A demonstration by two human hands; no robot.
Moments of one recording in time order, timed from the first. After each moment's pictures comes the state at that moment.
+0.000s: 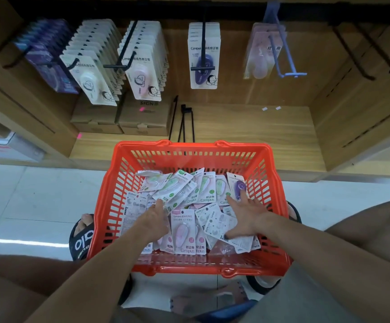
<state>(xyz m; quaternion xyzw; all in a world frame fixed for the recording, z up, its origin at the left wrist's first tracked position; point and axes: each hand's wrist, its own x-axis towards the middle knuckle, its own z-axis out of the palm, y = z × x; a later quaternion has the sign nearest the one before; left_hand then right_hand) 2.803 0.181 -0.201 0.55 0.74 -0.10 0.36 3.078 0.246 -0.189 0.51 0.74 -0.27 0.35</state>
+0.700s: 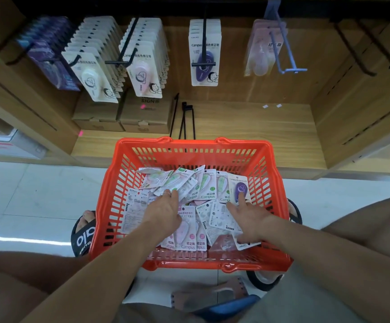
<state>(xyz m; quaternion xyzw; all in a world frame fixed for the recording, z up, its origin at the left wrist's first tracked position) 2.834 0.186 -0.172 0.67 0.69 -0.14 0.22 3.085 0.233 -0.186 0.41 0.80 -0.21 0.38</state>
